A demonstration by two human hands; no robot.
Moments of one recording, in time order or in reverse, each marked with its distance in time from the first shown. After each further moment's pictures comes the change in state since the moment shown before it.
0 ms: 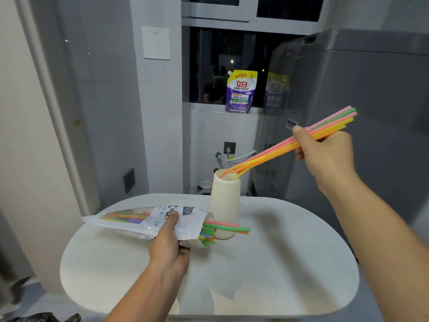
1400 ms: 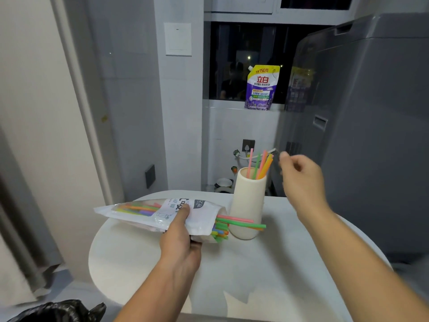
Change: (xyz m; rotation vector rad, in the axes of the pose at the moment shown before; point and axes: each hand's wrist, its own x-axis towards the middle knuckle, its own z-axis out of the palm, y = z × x) left_hand -0.005 0.027 -0.001 -0.028 0.014 0.048; right_hand -0.045 0.046 0.081 -0.015 -0.153 0.074
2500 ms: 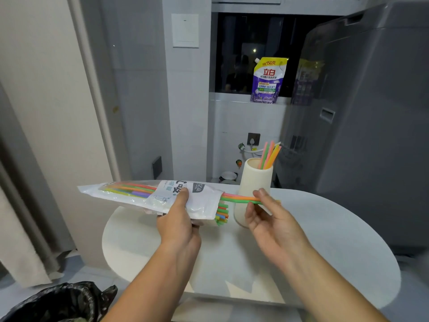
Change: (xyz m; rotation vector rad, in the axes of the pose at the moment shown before) left_hand -0.016 0.019 -0.001 -0.001 0.055 0.155; right_hand -0.100 0.008 0.025 1.195 -0.287 0.803
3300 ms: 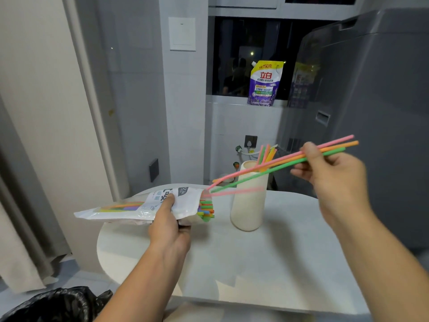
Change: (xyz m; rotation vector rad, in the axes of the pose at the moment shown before) left_hand 0.023 0.004 -0.007 -0.118 0.035 -0.103; right_hand -0.006 -0.098 0.024 -0.789 0.166 -0.815
